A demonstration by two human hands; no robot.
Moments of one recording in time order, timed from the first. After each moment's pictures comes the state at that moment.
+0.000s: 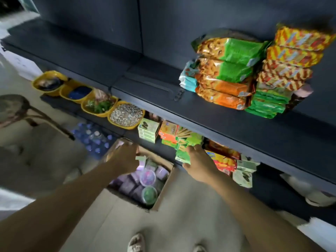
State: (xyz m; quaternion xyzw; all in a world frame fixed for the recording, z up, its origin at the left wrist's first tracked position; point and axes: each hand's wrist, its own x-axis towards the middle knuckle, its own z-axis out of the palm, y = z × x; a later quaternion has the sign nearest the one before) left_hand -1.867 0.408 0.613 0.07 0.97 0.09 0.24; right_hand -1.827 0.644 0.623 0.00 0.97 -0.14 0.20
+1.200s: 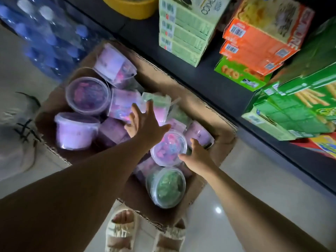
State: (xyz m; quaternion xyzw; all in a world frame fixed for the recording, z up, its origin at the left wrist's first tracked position) left_hand -1.990 0.391 0.020 -0.19 0.93 0.20 0.26; right_hand -1.934 0.546 0.002 0.15 0.84 -0.31 0.42
